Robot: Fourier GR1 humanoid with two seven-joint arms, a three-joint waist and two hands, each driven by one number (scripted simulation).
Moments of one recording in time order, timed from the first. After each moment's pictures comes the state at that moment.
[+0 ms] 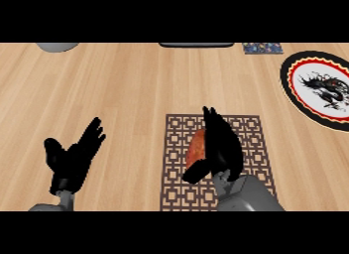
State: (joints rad) left arm 0.00 0.18 -0.14 -1.45 0.19 0.11 0.18; right arm -0.34 -0.01 0.53 -1.54 0.78 0.01 1.01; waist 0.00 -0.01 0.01
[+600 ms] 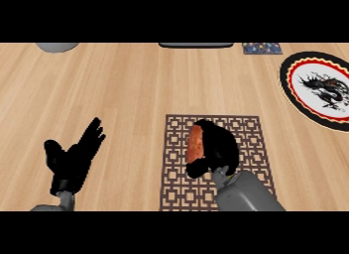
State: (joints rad) left arm 0.00 0.16 -0.12 -1.45 0.17 0.09 0.17; right arm -0.36 -0.02 0.52 -1.38 0.78 0.03 0.88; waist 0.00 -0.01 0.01
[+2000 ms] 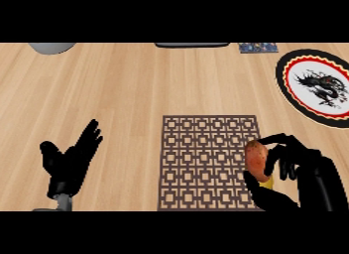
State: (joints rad) left arm 0.03 0.15 -0.09 -1.48 0.15 0.08 0.20; right arm 0.06 -0.37 0.41 -2.07 0.78 -0.31 0.41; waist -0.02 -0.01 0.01
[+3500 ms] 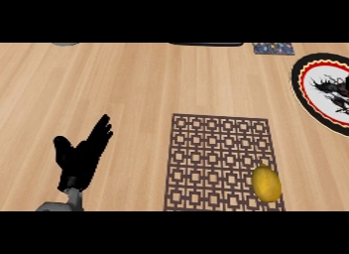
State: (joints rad) left arm -0.02 0.11 -0.12 -1.48 0.11 0.06 0.21; right arm -0.61 -0.59 -0.39 -0.66 0.20 -0.37 -0.48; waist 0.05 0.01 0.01
